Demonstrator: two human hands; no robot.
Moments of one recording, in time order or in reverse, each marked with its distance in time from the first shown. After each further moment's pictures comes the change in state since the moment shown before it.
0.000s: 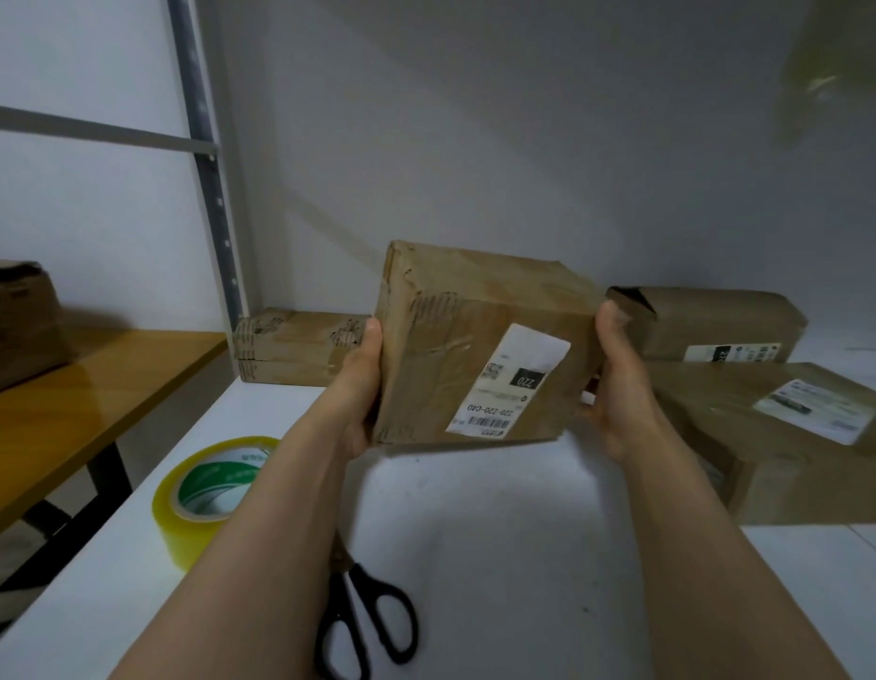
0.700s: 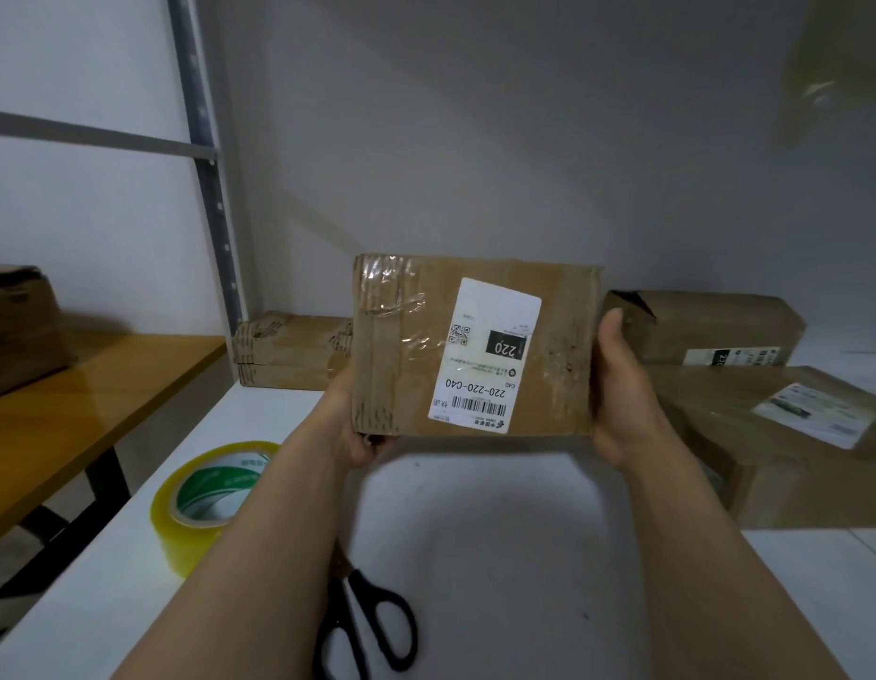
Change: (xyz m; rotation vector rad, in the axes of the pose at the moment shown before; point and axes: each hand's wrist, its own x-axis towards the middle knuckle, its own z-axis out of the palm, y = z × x) left_hand -0.020 -0.003 0.006 -0.244 0.055 -0.106; right_hand 0.008 0.004 -0.004 0.128 -0.238 -0.036
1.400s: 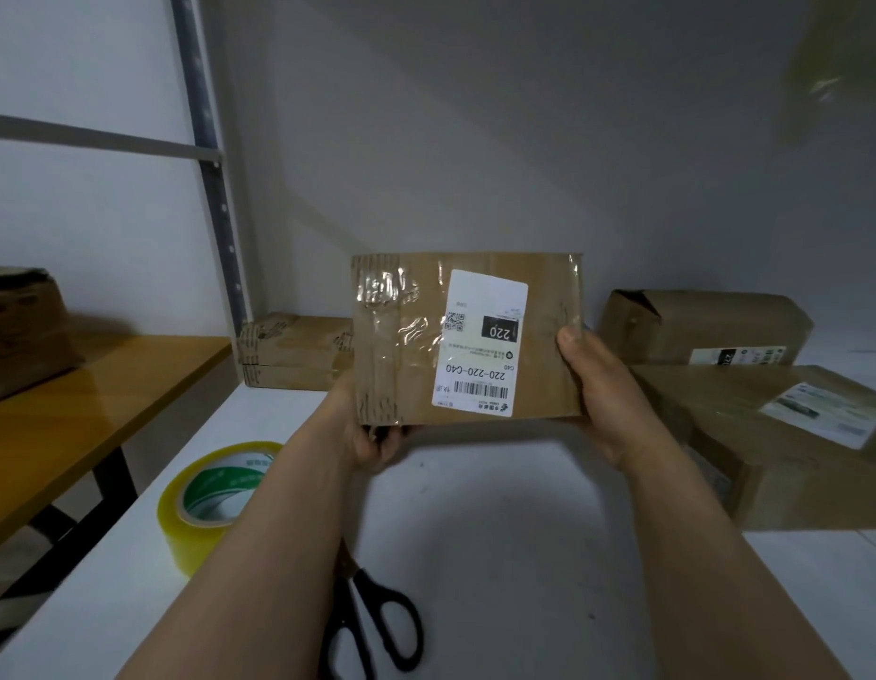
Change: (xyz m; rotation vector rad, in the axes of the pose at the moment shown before) left_hand -0.003 0.001 -0.001 -0.060 -0.002 -0.148; right_hand 0.008 0.009 0.001 -0.244 0.053 -0.063
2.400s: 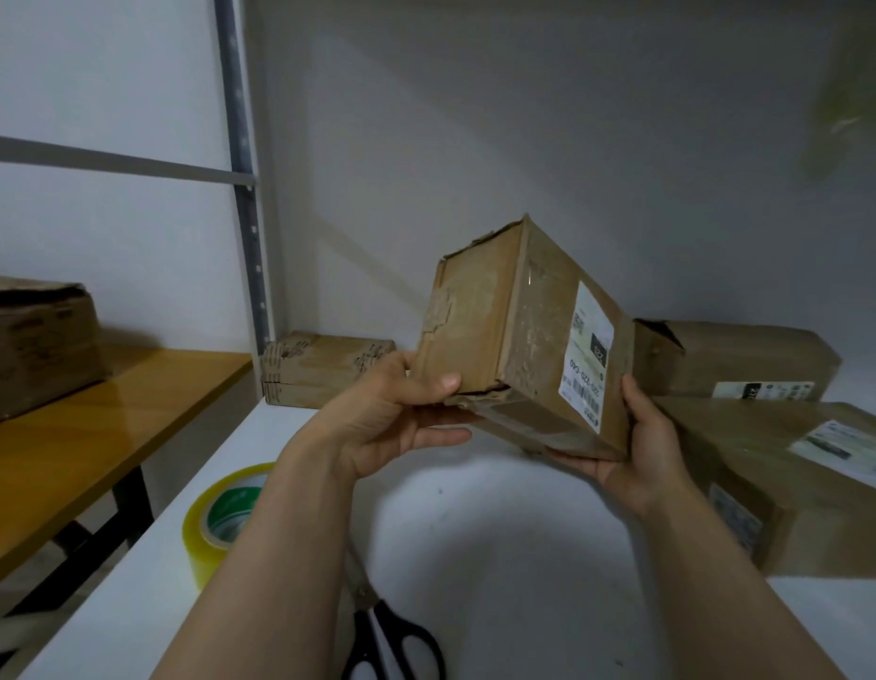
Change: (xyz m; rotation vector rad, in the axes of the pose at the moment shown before) left_hand -0.024 0.022 -0.003 0.323 -0.530 0.403; right_hand -0.001 0.018 -0.009 0.531 0.146 0.312
